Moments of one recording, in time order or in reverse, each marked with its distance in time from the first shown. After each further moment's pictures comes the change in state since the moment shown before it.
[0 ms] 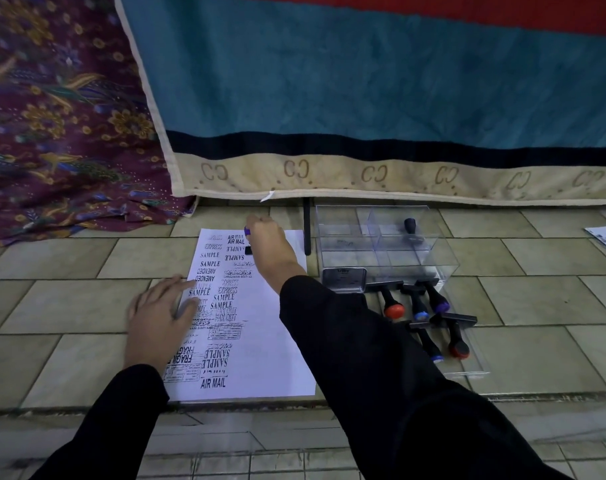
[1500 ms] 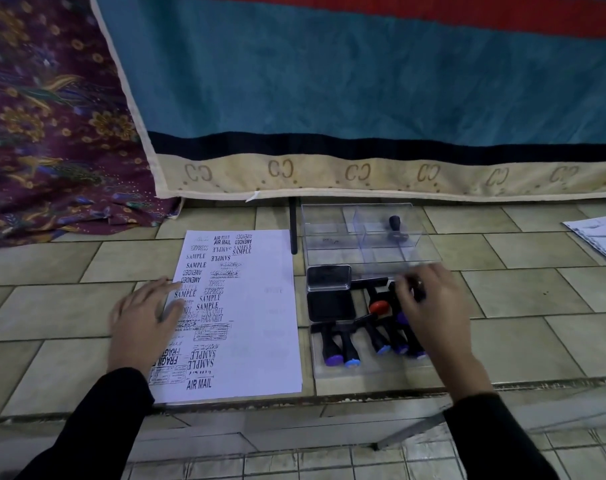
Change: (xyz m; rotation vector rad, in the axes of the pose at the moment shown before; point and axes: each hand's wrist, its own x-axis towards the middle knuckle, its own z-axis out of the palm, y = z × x) left_hand 0.000 -0.002 0.001 0.005 0.000 0.009; right_hand -0.181 0.150 -0.114 -0.186 0.535 0.180
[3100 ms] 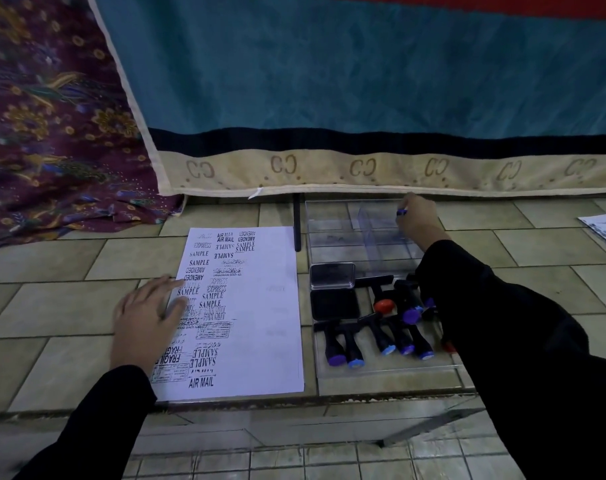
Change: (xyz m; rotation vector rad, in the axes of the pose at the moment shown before) left_hand -0.001 0.007 -0.005 0.003 -0.007 -0.017; right_hand 0.163 0.038 0.085 -0.120 -0.411 0.390
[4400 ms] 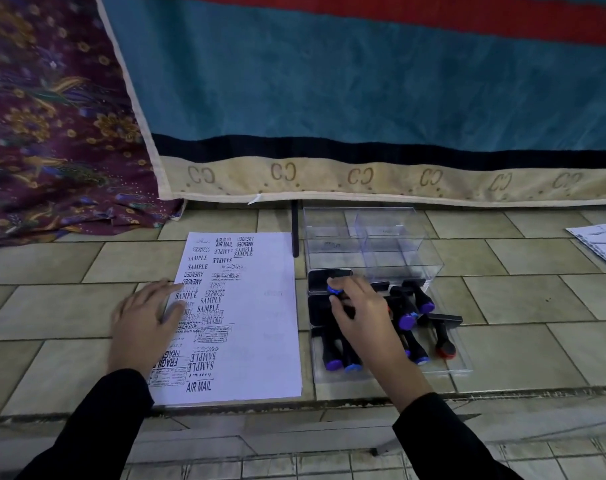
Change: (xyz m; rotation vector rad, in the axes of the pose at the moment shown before) left_hand -0.002 0.003 -0.002 0.001 -0.010 0.006; right_hand -0.204 -0.021 0.037 0.407 0.048 -0.556
